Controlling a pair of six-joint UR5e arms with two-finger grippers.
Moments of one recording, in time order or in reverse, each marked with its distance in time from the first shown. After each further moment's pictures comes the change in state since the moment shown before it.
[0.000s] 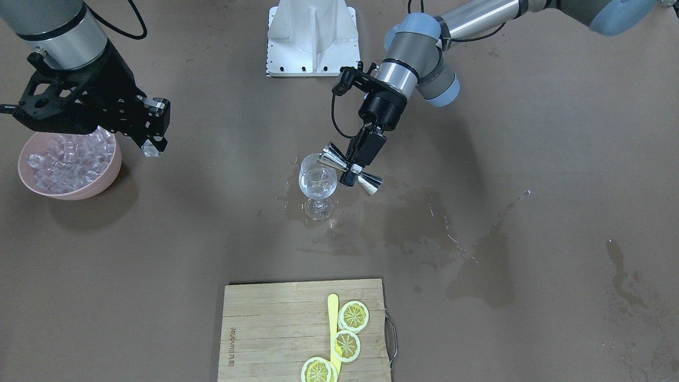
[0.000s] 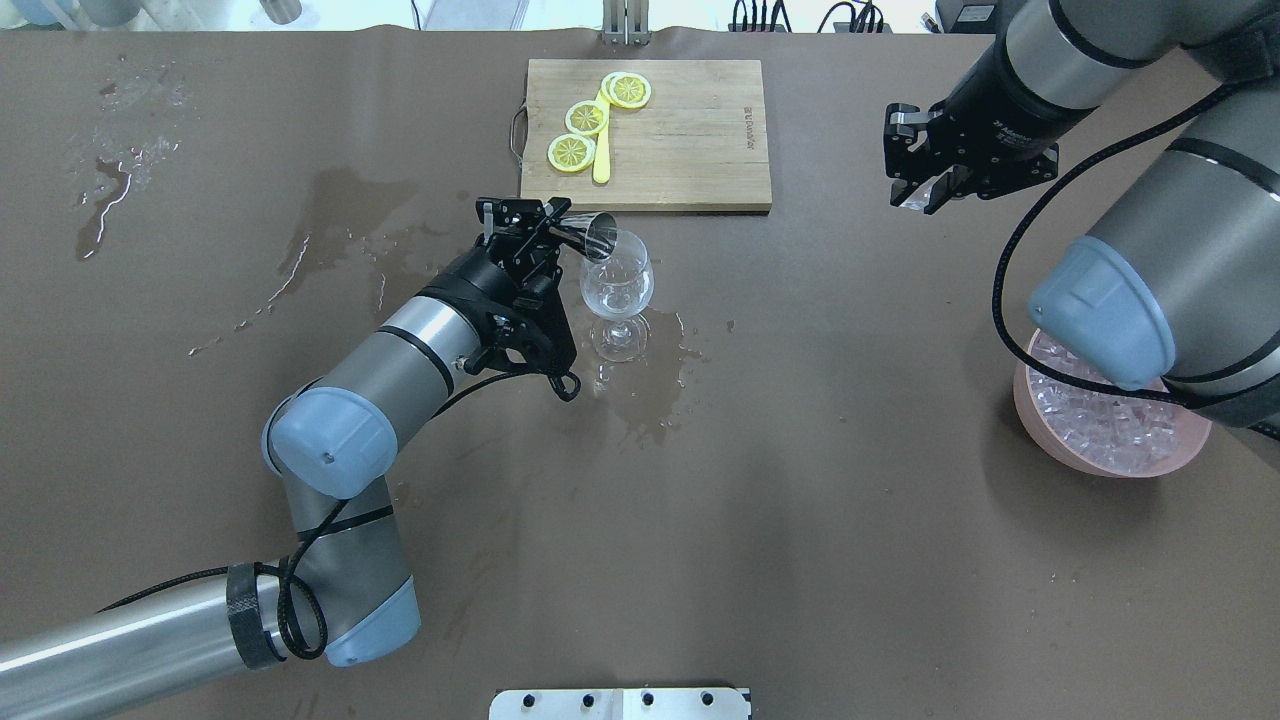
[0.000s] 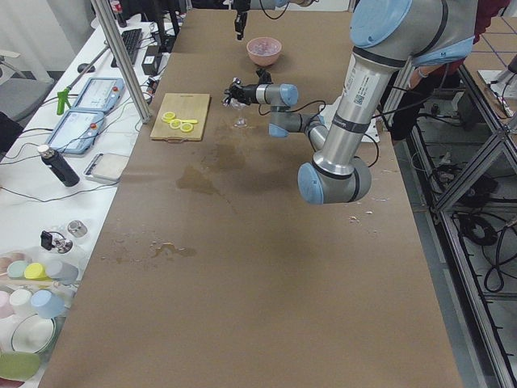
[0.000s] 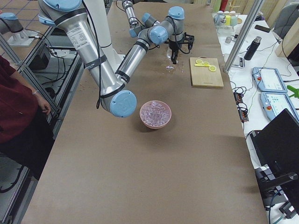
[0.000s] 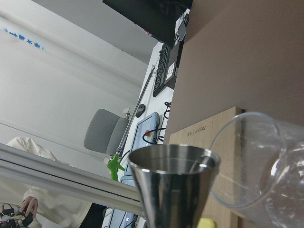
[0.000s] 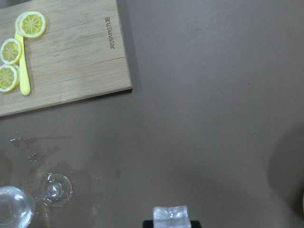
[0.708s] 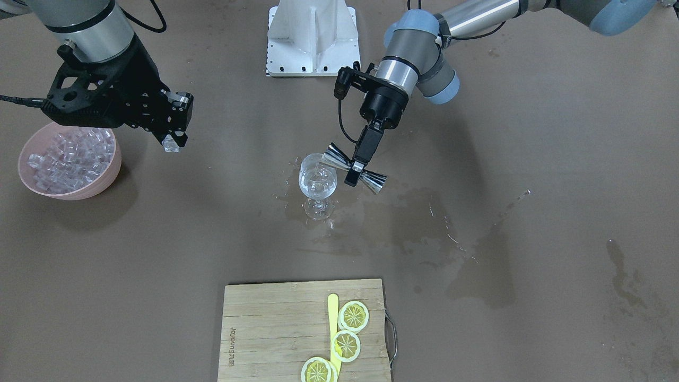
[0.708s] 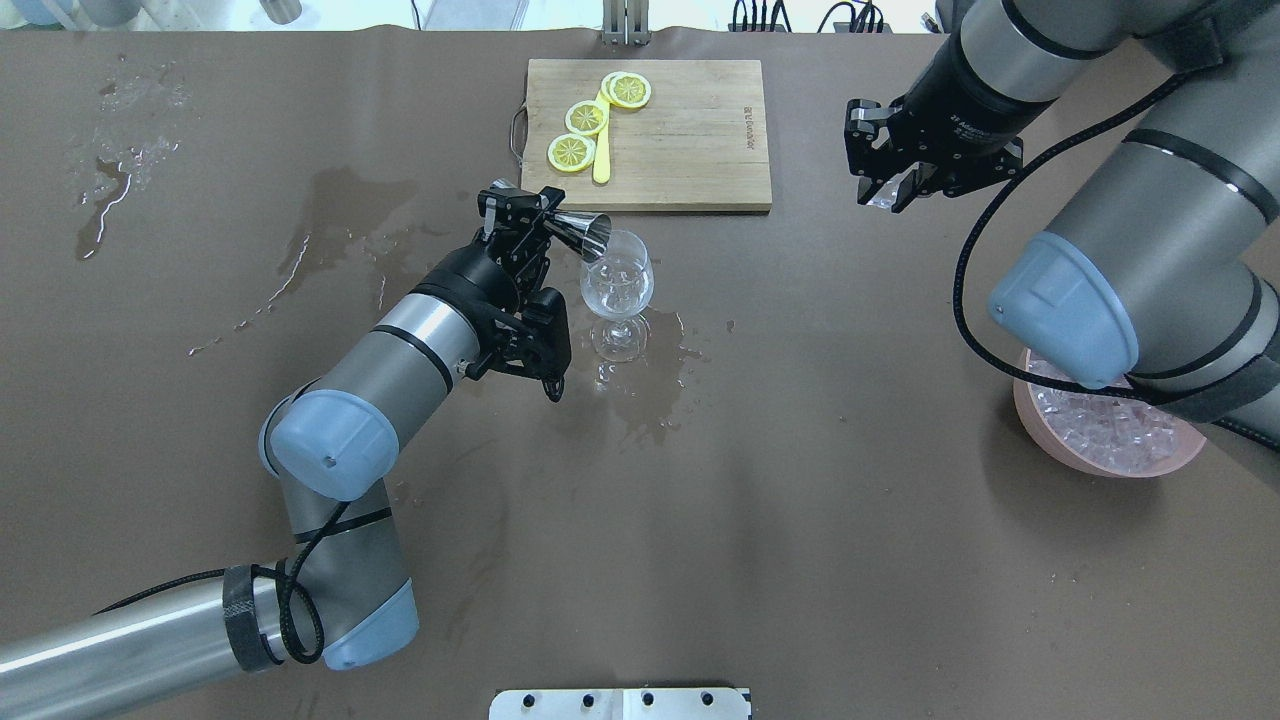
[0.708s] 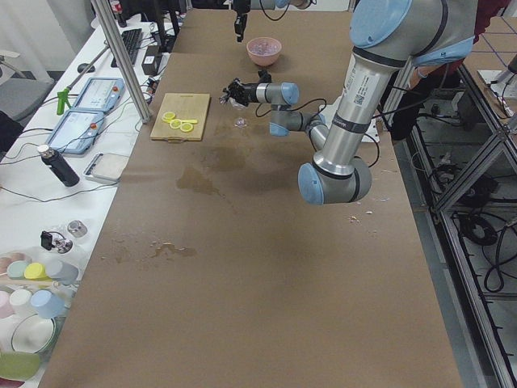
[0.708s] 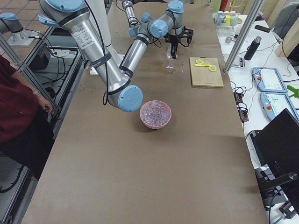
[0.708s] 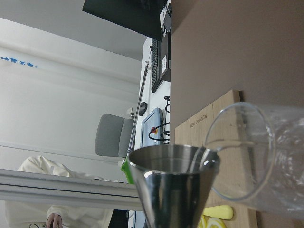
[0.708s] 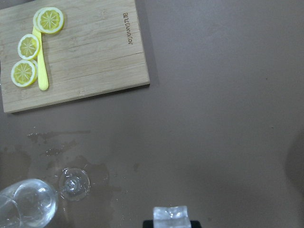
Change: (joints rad) left arm 0.002 0.004 -0.016 0.019 0.049 0.191; right arm -0.023 0.066 -0.017 -0.053 -0.008 0.012
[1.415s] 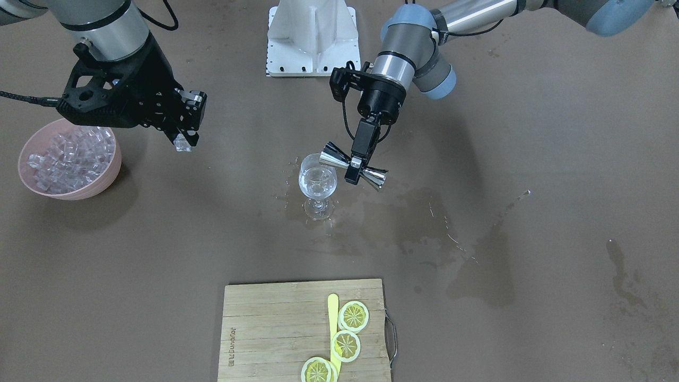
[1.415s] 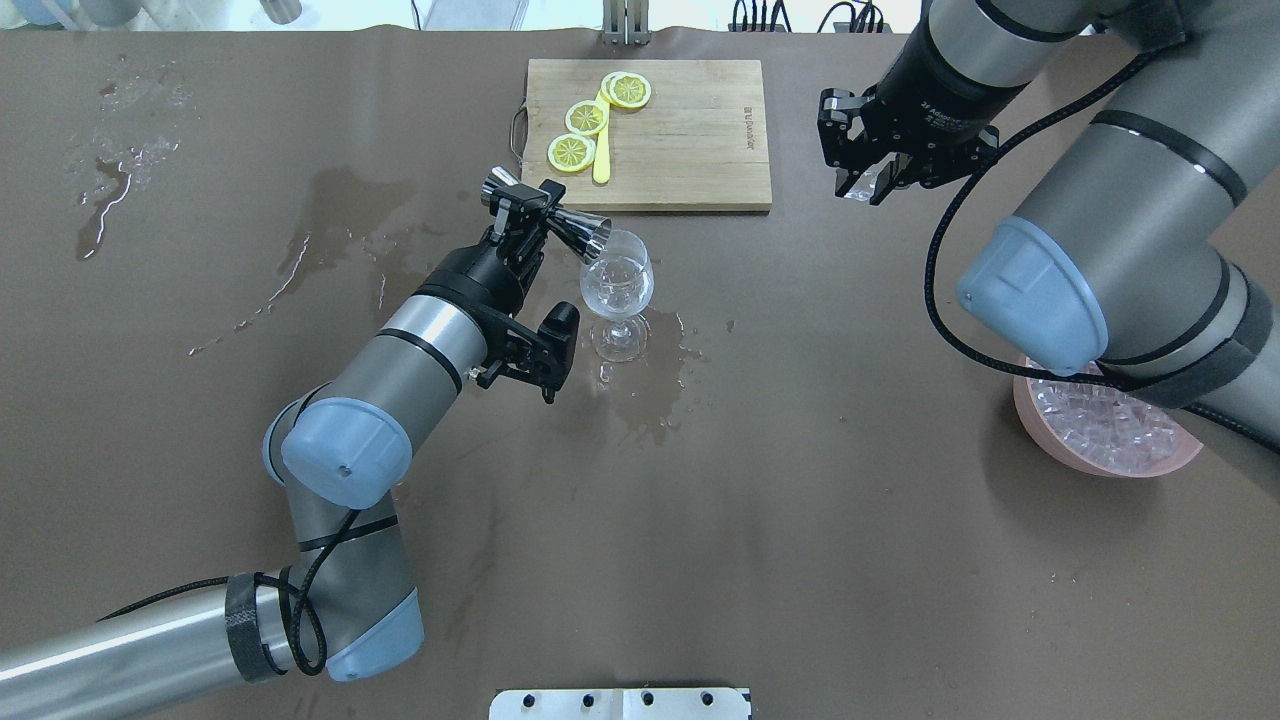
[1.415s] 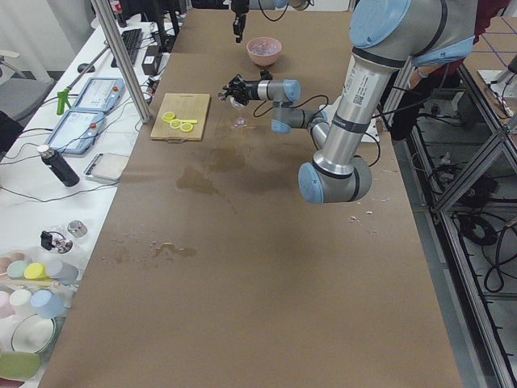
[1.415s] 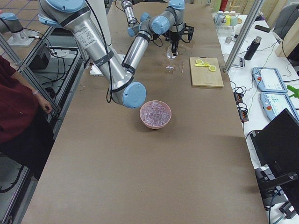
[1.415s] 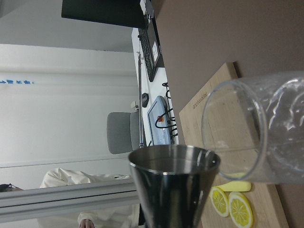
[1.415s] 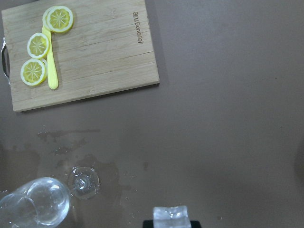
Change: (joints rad) left arm 0.012 -0.007 -0.022 0.047 0.052 0.190; right arm -0.008 0.048 -0.028 -0.019 -0.001 0.002
